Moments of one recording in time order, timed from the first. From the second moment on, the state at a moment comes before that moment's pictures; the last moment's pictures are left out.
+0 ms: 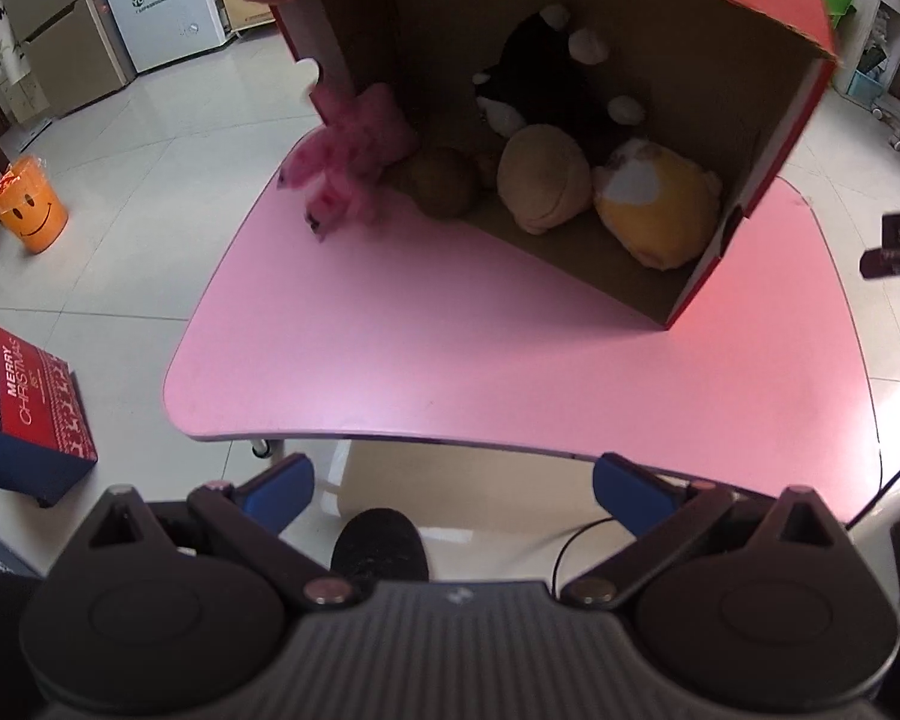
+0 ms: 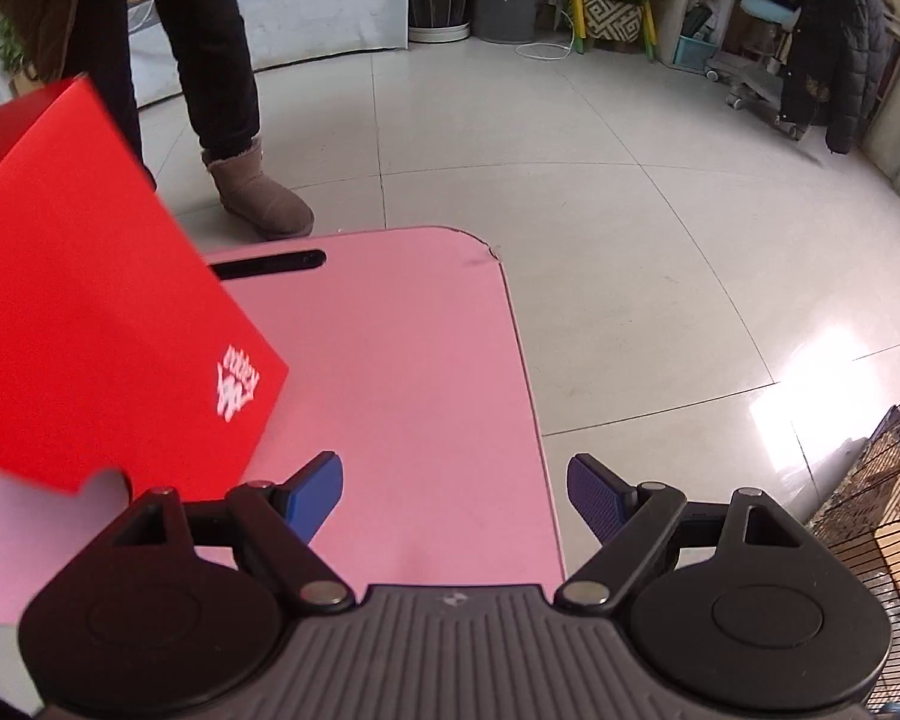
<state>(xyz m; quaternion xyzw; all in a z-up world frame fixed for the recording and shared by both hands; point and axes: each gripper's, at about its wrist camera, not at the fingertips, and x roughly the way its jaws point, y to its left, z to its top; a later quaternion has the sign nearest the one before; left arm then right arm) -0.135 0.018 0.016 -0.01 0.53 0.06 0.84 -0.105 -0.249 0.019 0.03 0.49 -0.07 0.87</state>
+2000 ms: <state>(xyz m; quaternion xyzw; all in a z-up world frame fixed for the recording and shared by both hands) -0.114 0.044 0.010 -0.07 0.53 0.09 0.84 -0.112 -0.285 -0.002 0.12 0.52 -0.11 0.84</state>
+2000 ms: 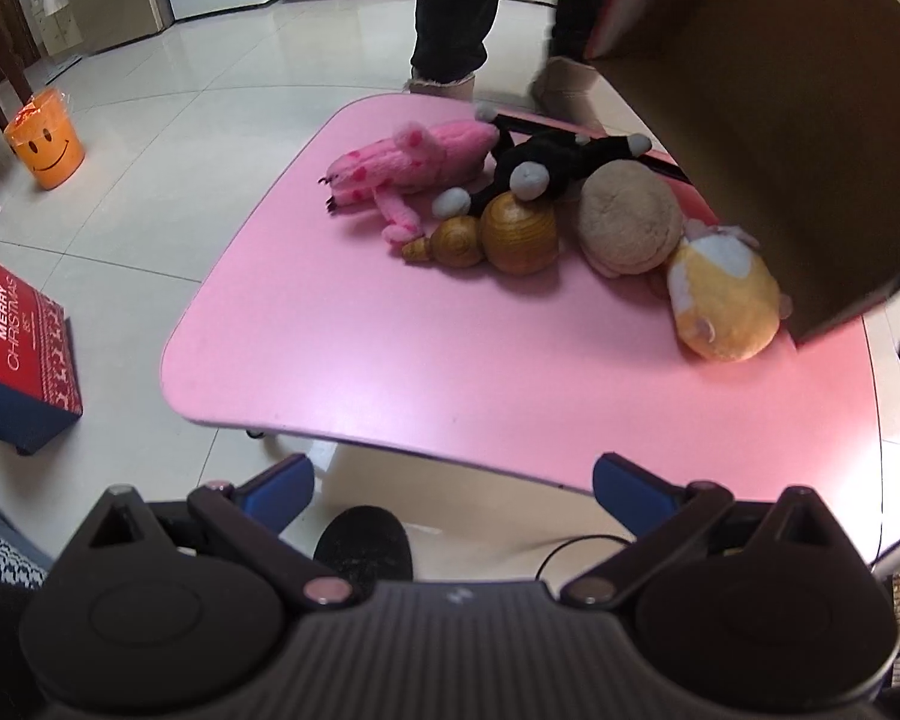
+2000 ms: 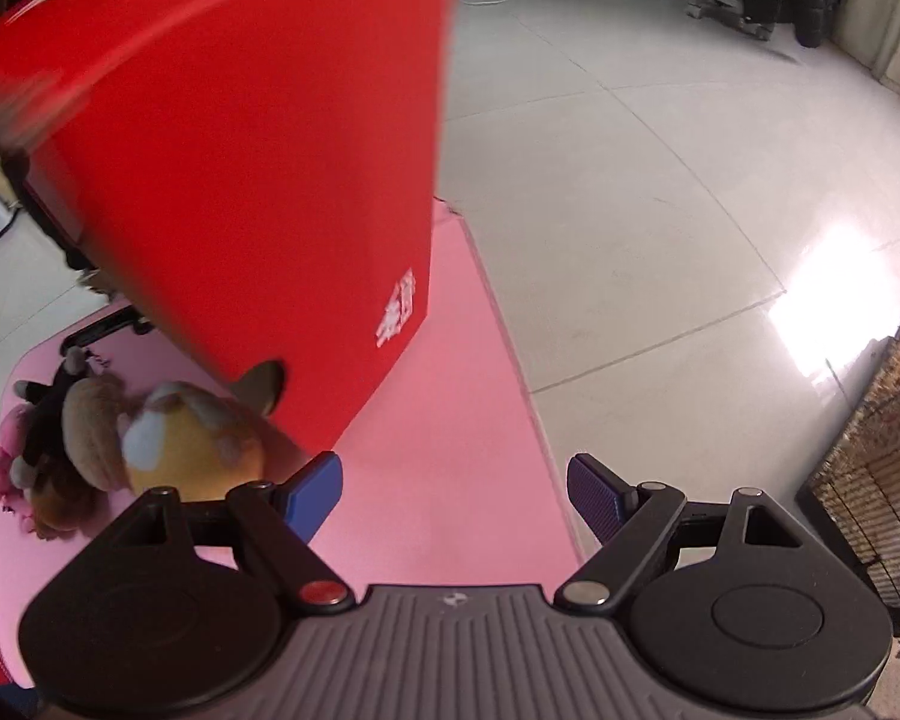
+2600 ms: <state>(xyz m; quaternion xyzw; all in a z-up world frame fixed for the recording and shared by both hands) -0.116 0.030 0.008 -0.04 0.52 0.08 0.85 -0.167 -0.347 0.034 0.19 0.45 -0.16 0.86</state>
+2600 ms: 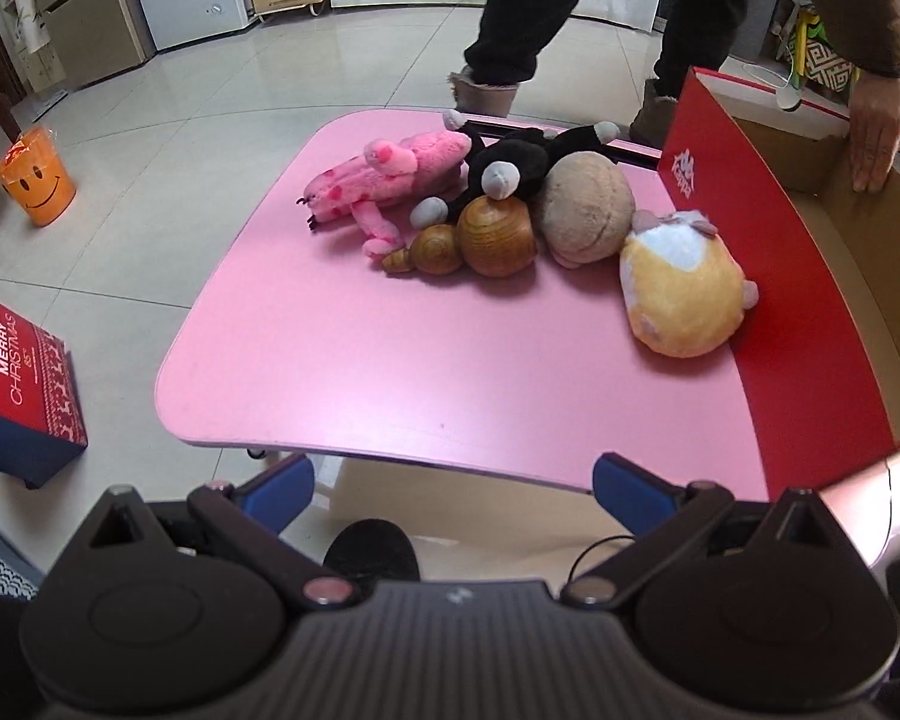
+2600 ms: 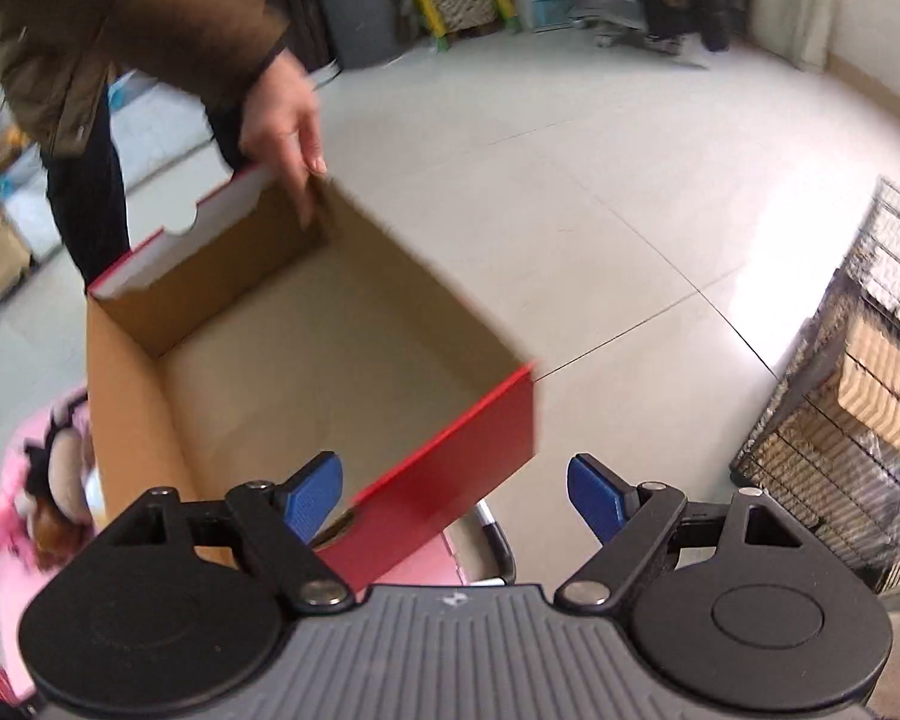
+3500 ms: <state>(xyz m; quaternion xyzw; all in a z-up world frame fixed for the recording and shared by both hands) -0.116 0.036 0.004 -0.04 0.52 0.09 0.85 -0.094 -0.322 -0.019 0.13 0.57 -0.08 0.81</state>
